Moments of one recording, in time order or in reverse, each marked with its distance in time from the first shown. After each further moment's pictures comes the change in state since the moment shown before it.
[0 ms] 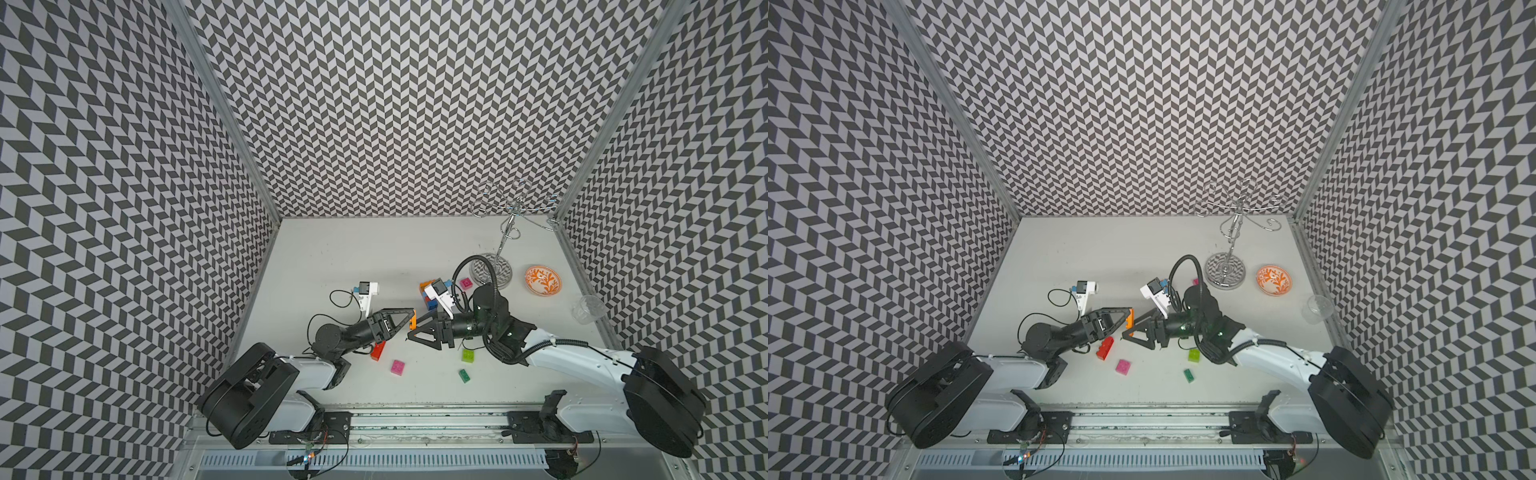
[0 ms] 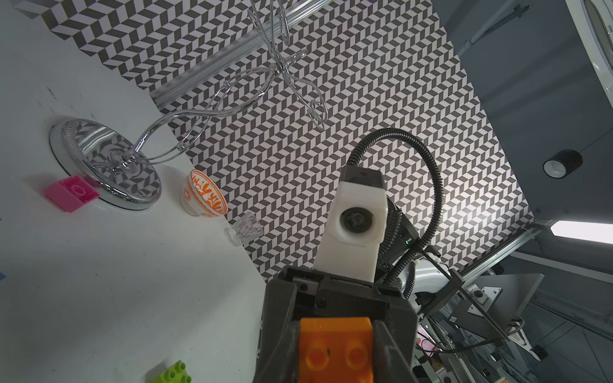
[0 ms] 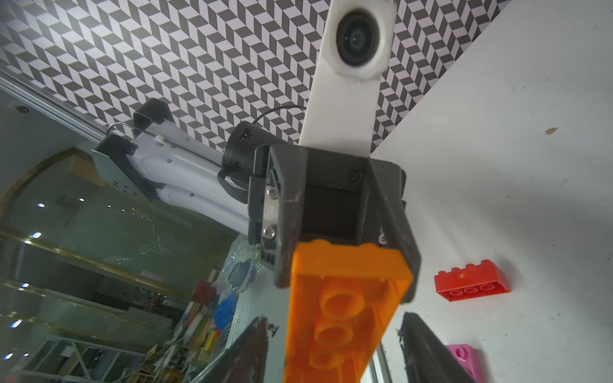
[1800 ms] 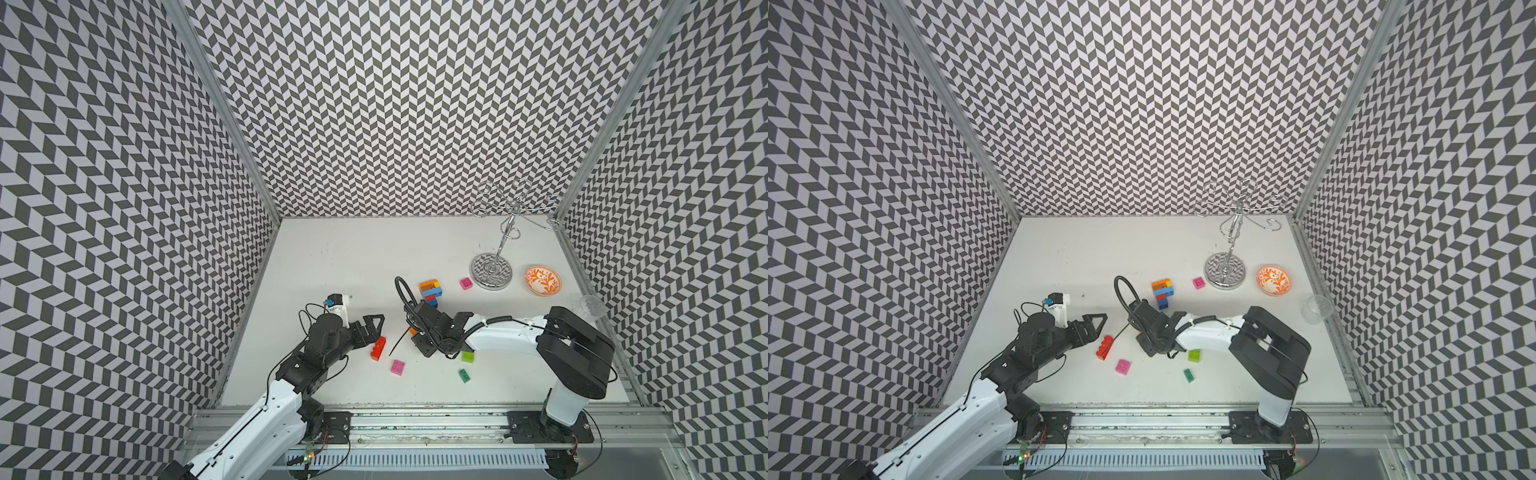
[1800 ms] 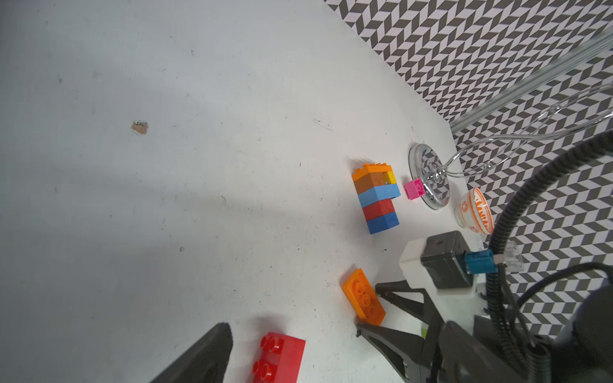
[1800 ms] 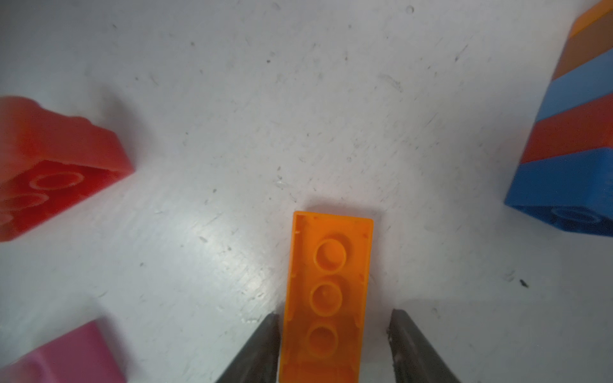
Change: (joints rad) left arm 0.103 -0.684 0.127 -1.697 -0.535 0.515; right arm 0.189 0.467 0.340 -0.768 0.962 -0.453
